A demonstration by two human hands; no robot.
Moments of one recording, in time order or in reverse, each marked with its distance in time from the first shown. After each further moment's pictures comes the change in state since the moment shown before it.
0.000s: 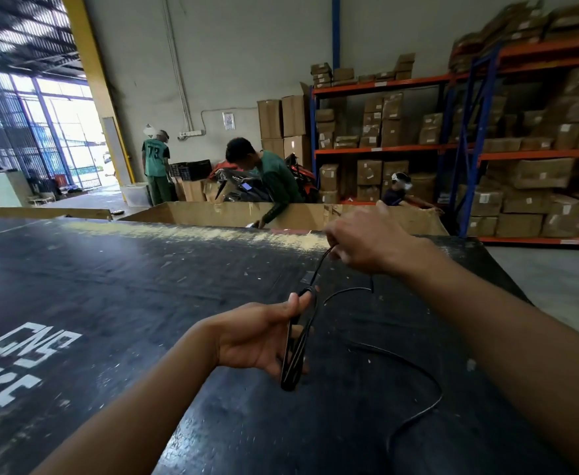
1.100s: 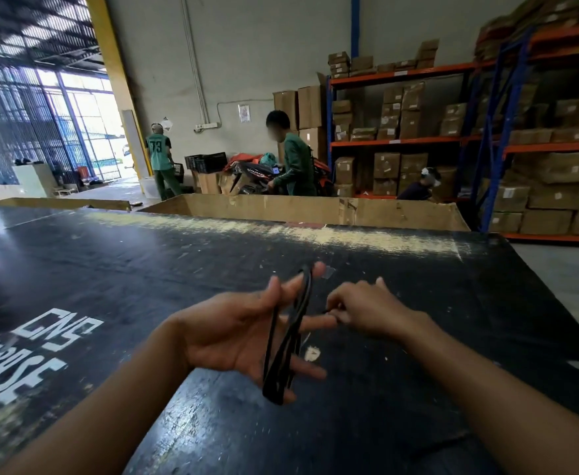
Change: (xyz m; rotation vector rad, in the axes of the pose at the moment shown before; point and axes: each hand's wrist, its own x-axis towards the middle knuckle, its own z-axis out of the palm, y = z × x) left_hand -0.057 0.008 0.008 -0.036 -0.296 0.099; right_hand -0.033 -0.037 0.081 0.537 -0.305 0.086
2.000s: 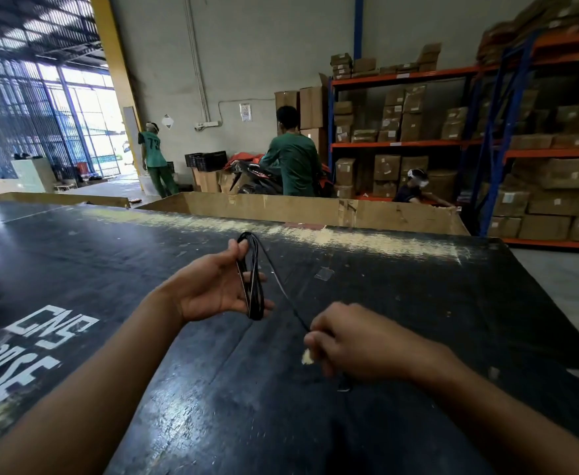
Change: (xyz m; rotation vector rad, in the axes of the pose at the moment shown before) left_hand -0.006 0.029 -0.075 -0.182 0.677 0.205; right_hand -0.053 -0.049 -0.016 0.158 -0.133 -0.097
